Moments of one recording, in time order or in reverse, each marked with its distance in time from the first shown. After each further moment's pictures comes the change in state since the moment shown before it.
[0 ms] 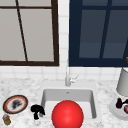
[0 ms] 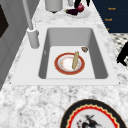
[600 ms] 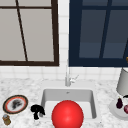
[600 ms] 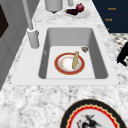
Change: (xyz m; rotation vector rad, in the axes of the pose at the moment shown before) left hand 0.000 0.000 0.000 0.000 0.000 0.000; right hand 0.016 -0.058 0.049 -0.034 0.025 0.022
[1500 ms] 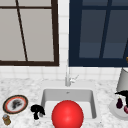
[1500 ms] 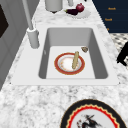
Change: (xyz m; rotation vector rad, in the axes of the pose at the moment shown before) left hand 0.000 0.000 0.000 0.000 0.000 0.000; right hand 0.035 -0.012 -0.061 -0.037 -0.026 0.024
